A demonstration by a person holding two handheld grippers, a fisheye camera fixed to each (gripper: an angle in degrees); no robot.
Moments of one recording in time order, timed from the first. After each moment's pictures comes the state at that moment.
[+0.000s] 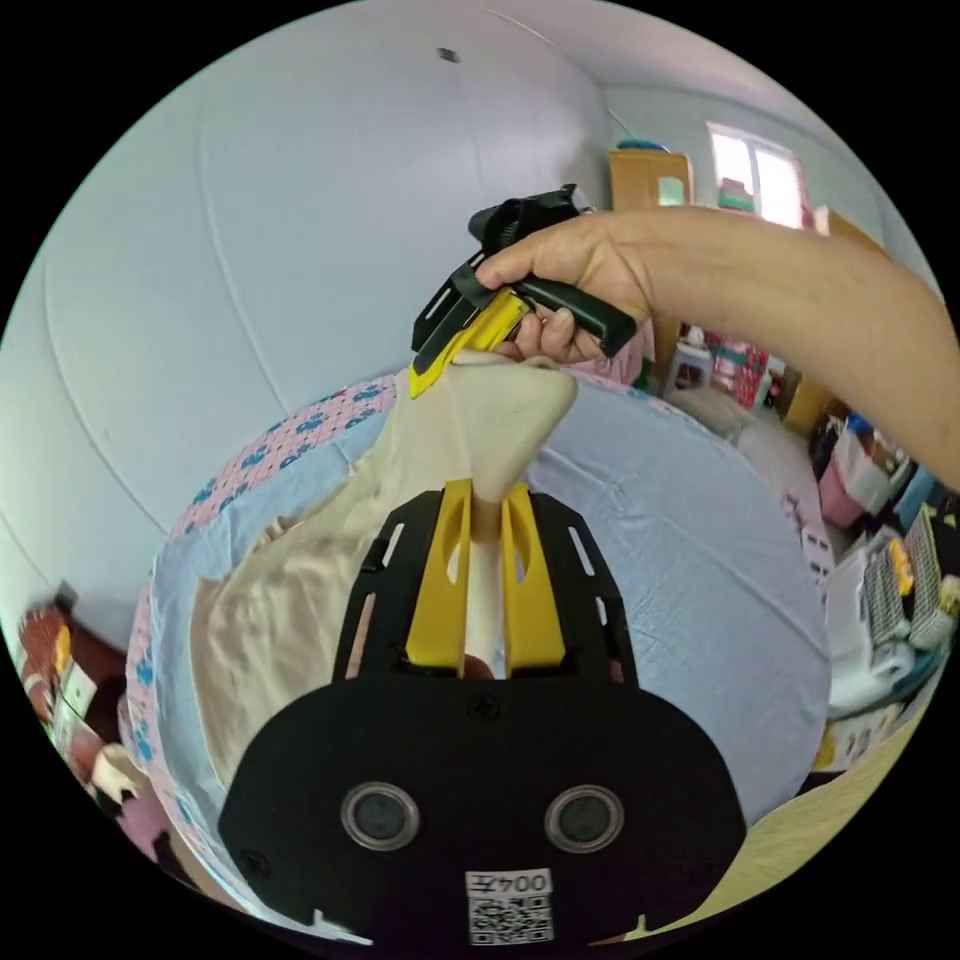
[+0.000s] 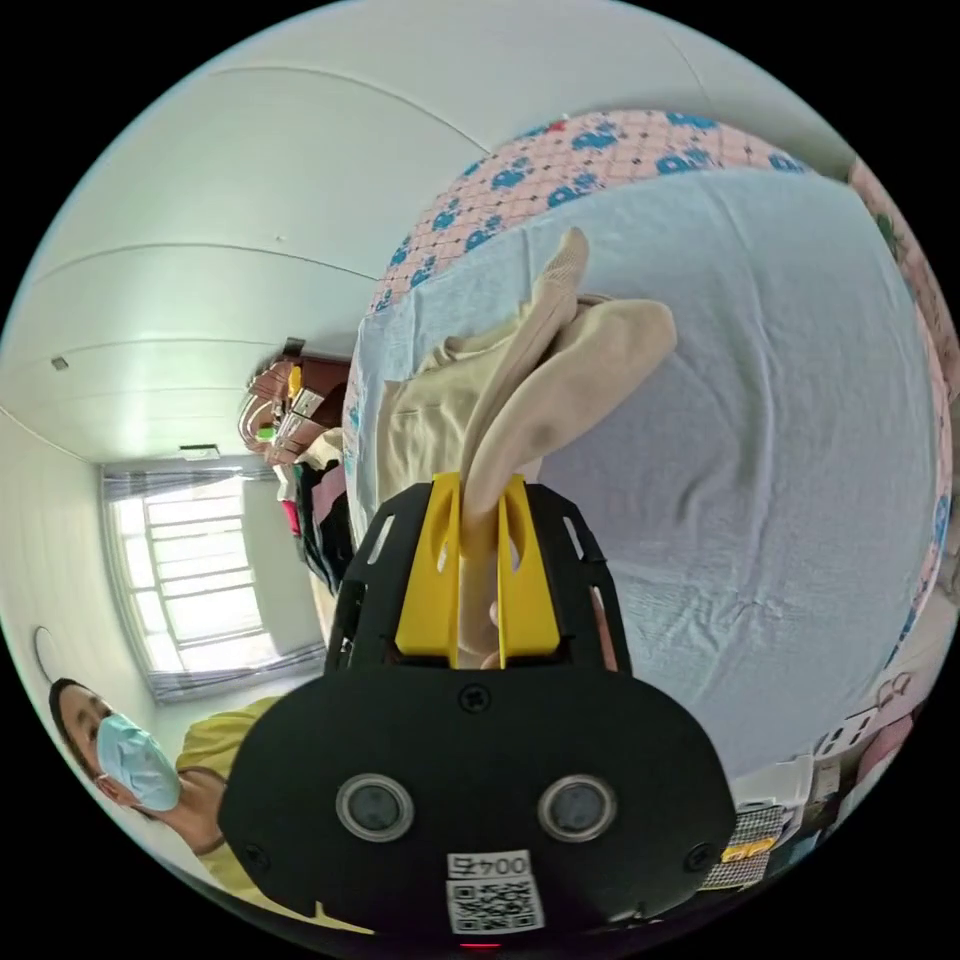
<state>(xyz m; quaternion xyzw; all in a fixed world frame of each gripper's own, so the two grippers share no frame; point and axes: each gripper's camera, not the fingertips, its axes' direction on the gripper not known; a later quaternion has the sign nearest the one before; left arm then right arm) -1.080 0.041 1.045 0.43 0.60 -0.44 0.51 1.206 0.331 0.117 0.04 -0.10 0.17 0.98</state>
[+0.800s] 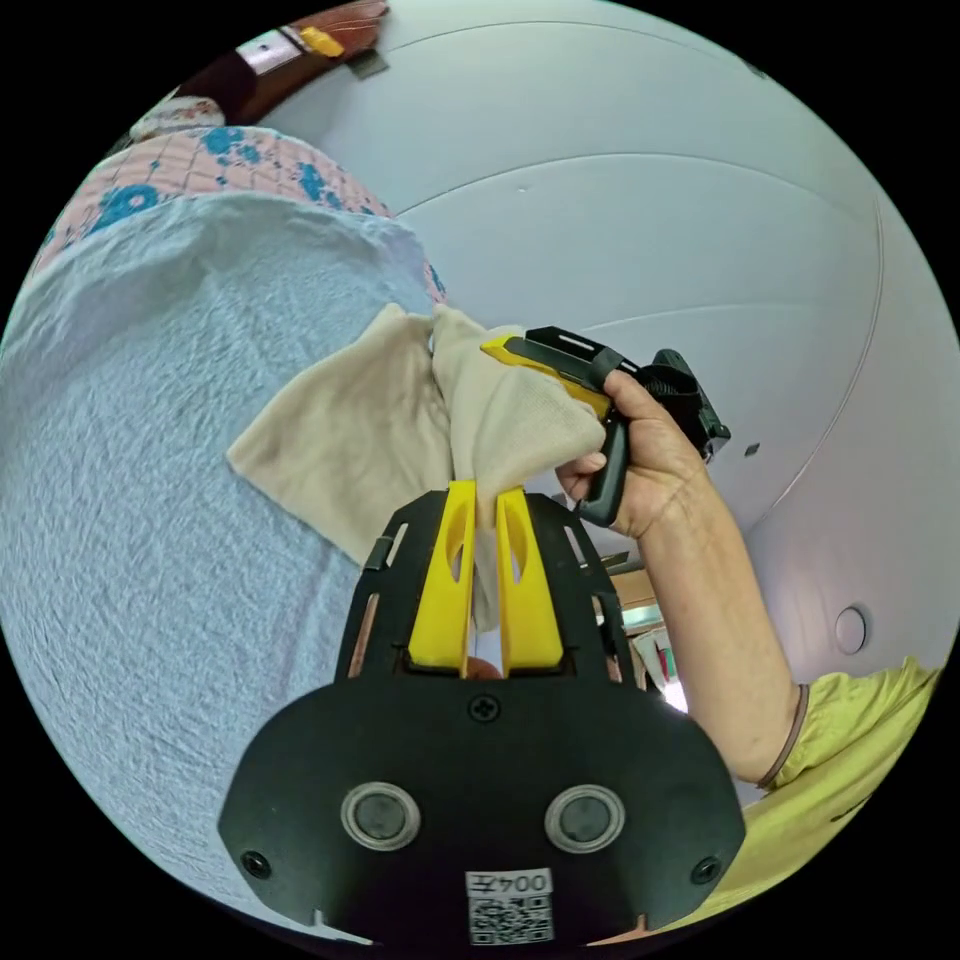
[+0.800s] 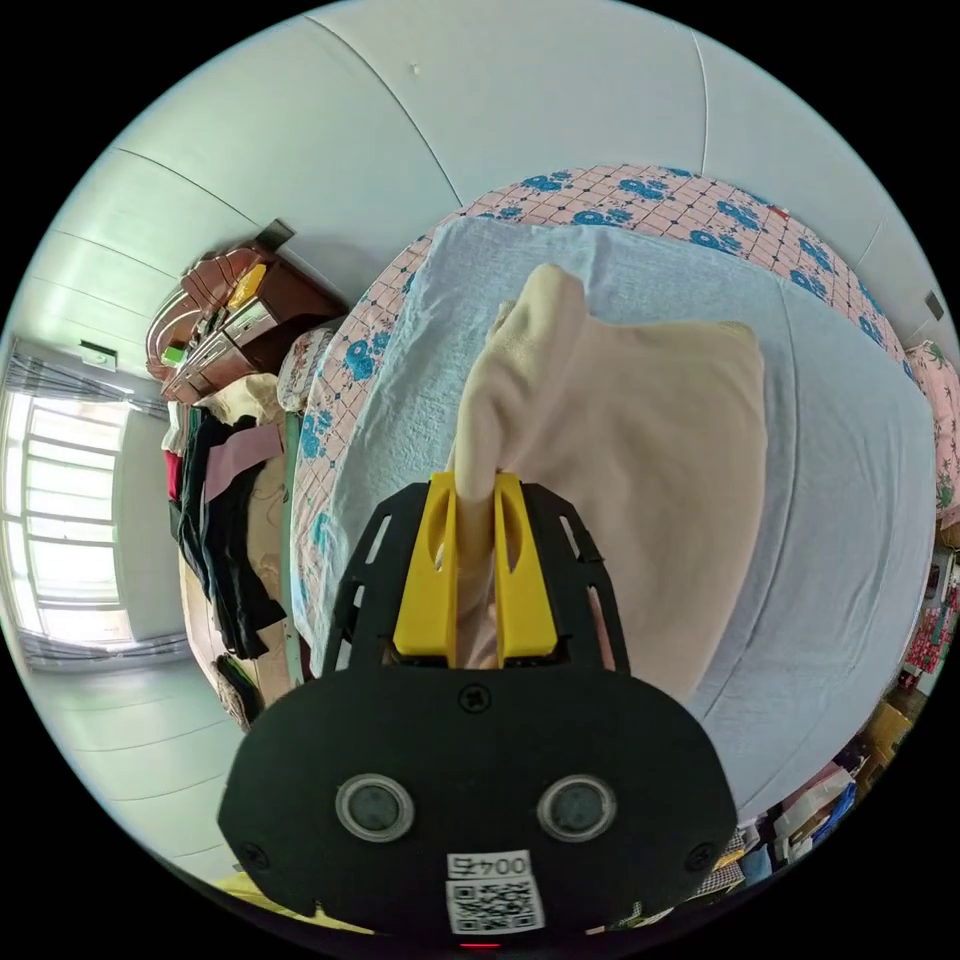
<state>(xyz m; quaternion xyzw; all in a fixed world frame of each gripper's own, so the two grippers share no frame) -0.834 0.288 1.456 0.13 0.73 -0.66 -0.07 0.882 0.237 0.486 0.05 0.11 0.05 0.99</state>
